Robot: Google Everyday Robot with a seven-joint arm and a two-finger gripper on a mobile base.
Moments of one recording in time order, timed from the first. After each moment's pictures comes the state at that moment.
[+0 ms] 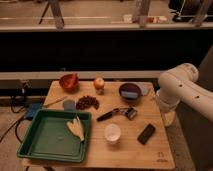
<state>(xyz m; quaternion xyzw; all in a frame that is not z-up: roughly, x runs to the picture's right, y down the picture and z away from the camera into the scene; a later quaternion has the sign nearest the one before) 0.268 0.117 0.687 -0.29 -0.02 -0.16 0.94</state>
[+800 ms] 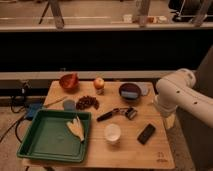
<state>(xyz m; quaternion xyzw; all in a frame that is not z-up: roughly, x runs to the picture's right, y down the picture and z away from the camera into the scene) 0.264 0.134 0.691 -0.29 -0.04 -0.24 0.92</state>
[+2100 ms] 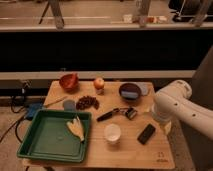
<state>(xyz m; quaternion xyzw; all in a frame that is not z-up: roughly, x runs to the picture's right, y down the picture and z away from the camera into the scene) 0.246 0.174 0.698 -0.27 -0.08 -0.34 0.90</state>
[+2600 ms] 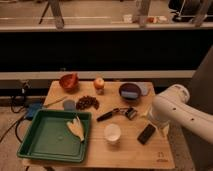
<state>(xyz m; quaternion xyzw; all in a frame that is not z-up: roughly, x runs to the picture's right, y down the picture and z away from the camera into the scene) 0.236 0.188 0.703 -0.26 -0.10 -0.36 0.89</state>
